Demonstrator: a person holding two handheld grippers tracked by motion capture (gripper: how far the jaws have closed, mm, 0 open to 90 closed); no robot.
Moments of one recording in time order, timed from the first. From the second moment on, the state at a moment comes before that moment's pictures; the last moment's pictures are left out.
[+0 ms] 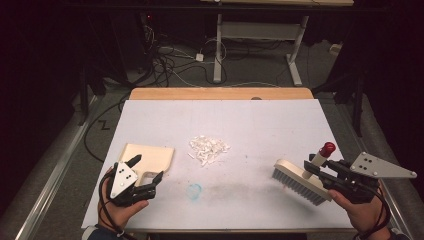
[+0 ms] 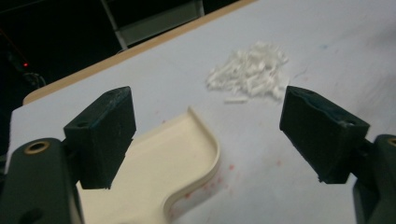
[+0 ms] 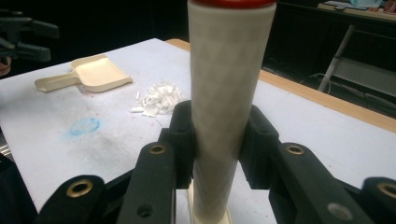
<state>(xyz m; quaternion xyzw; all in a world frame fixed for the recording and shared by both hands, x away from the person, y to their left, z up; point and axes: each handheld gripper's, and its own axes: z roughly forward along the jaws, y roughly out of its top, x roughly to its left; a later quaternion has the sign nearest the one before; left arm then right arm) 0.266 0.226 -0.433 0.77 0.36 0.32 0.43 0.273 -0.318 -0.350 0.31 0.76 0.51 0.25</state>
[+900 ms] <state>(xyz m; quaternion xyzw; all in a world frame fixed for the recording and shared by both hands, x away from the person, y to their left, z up) 0.262 0.260 -0.453 0.78 0.43 0.27 0.37 0.287 -0.312 -0.352 0.31 0.76 0.51 0.26</state>
